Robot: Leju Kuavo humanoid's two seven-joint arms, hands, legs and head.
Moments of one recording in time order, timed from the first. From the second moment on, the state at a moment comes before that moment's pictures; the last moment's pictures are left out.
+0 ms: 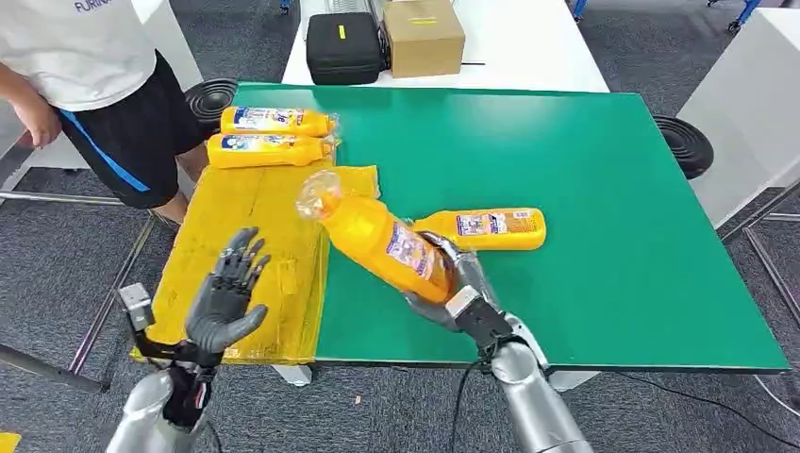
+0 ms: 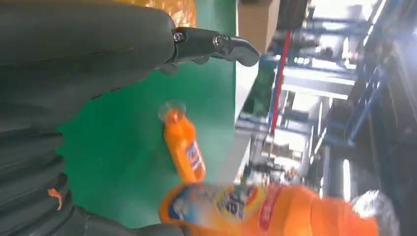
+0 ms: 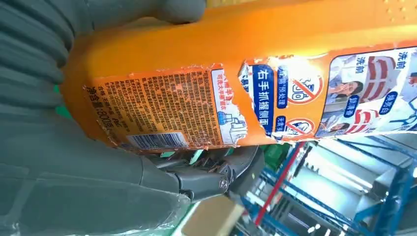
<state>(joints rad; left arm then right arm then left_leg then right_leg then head) -0.13 -0.01 -0.12 -1.27 0.30 -0.55 -0.40 -0.24 0.14 0.20 -1.15 0.45 0.09 -0.69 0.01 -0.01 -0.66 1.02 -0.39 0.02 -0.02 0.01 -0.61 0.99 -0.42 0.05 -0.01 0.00</state>
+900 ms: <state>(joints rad) -0.28 -0.05 -0.29 -1.12 0.33 -0.57 -0.40 -0.39 0.23 0.31 -0.79 0.45 0.11 -0.70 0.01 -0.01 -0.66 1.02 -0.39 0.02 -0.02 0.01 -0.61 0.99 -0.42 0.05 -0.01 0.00</state>
